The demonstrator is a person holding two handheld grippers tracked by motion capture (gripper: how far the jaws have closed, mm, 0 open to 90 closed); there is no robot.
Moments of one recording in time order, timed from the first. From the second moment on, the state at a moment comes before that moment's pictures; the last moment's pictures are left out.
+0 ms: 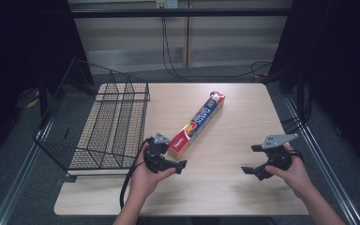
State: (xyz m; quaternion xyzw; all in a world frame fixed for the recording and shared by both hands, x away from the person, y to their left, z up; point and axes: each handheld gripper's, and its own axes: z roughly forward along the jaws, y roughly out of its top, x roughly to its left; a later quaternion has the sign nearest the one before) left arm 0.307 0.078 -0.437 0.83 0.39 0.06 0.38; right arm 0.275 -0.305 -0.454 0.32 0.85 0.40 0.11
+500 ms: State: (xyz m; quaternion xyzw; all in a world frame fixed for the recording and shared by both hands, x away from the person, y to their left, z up) left arm 0.337 0.064 -0.419 0.84 0.38 0.03 0.37; right arm 0.277 -0.309 -0.458 0.33 0.85 0.40 0.12
